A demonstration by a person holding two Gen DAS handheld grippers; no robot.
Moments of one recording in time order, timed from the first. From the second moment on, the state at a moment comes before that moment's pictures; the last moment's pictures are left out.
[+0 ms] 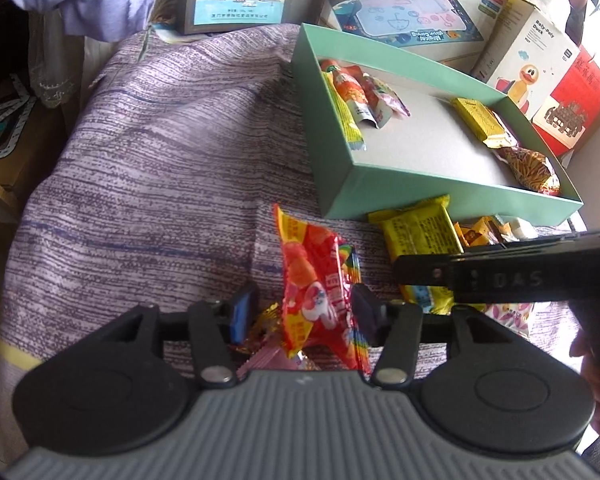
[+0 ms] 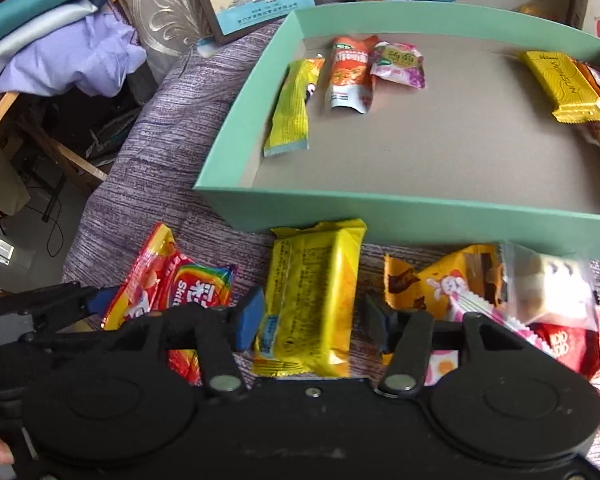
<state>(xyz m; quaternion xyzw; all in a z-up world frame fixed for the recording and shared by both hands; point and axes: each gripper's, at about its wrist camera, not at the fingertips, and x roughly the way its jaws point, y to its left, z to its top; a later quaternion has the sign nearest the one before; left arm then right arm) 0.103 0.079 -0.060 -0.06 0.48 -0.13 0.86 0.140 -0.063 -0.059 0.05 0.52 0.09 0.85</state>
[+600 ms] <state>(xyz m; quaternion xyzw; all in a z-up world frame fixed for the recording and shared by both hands) 0.089 0.067 -0.027 -0.06 0.46 -0.12 0.88 0.113 -0.094 -0.020 0.13 0.49 0.14 0.85</state>
